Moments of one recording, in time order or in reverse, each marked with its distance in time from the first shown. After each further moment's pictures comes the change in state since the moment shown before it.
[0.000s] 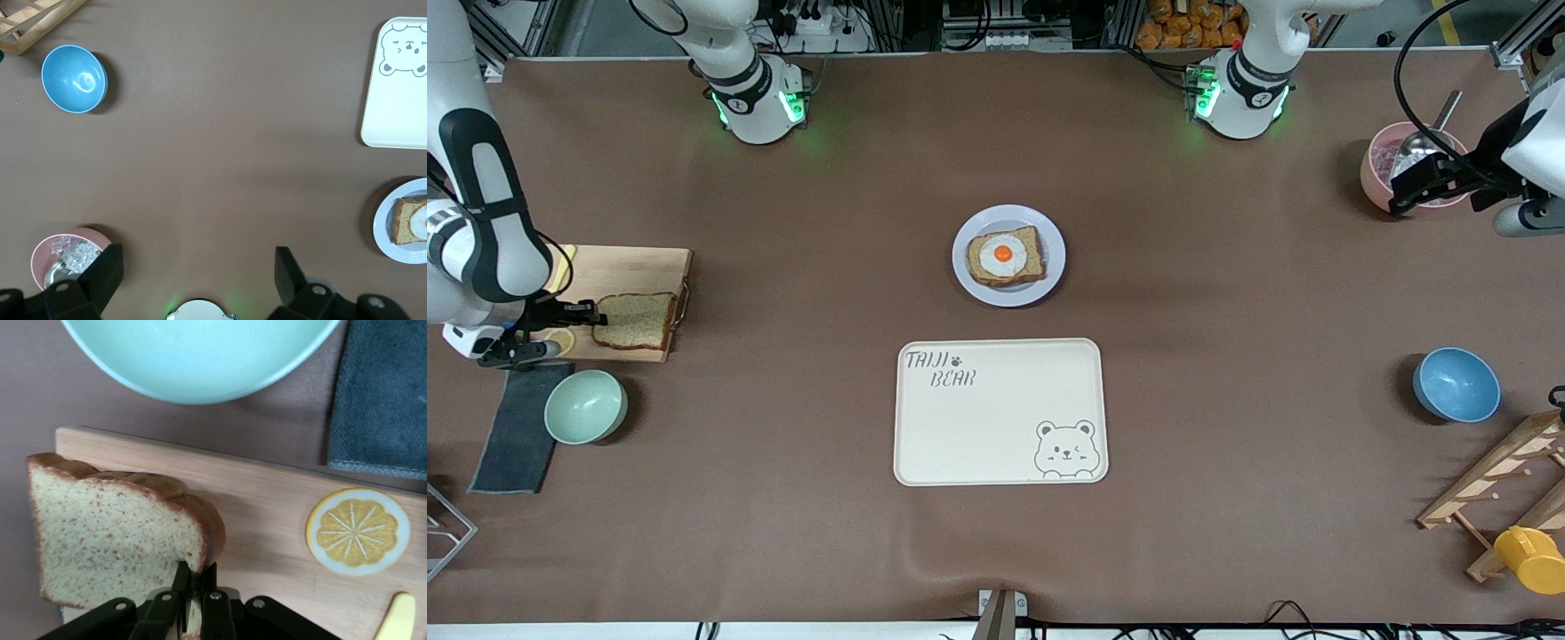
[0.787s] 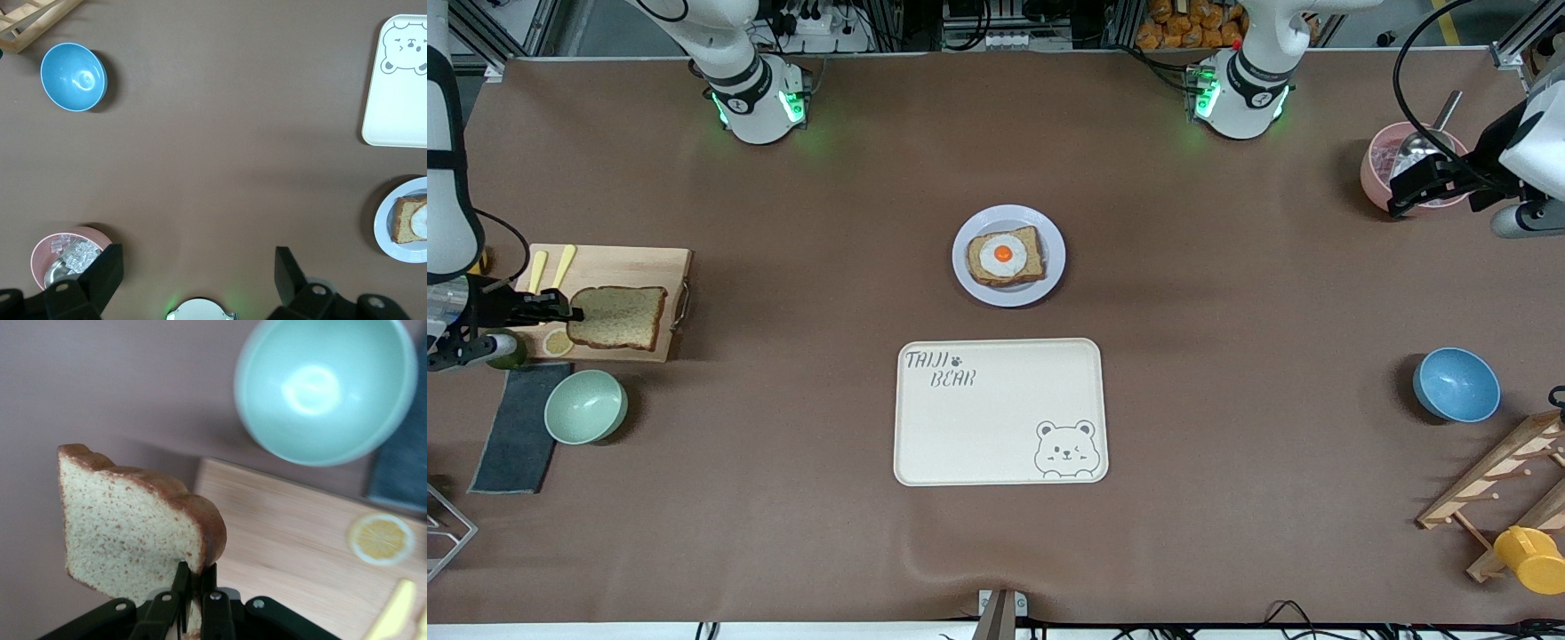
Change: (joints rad) left arm 0.000 0.000 0.000 -0.004 0.000 0.000 0.000; right arm 0.016 -0.132 0.094 0.178 0.076 -0.352 0.000
